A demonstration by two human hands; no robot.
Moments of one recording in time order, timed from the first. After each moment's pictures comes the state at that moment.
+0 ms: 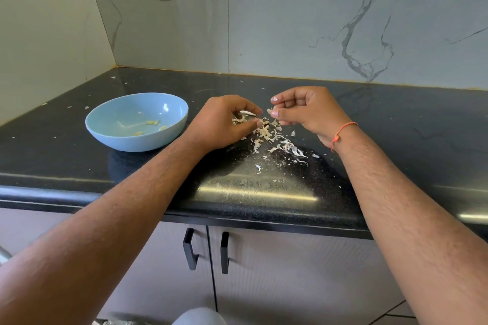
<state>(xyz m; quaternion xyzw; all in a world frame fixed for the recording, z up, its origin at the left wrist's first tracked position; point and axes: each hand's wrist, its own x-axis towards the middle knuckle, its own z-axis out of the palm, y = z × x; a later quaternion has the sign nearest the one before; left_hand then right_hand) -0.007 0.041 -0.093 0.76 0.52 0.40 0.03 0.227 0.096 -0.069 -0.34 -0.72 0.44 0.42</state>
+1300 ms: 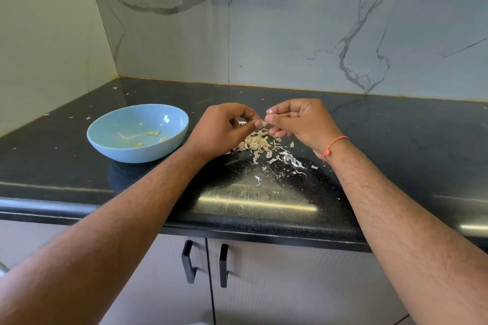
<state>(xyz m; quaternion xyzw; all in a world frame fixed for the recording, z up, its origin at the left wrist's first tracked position) 0.000 0.038 -0.088 0.74 0.50 0.45 0.06 0.216 0.089 -0.069 -0.35 -0.71 0.43 0.43</state>
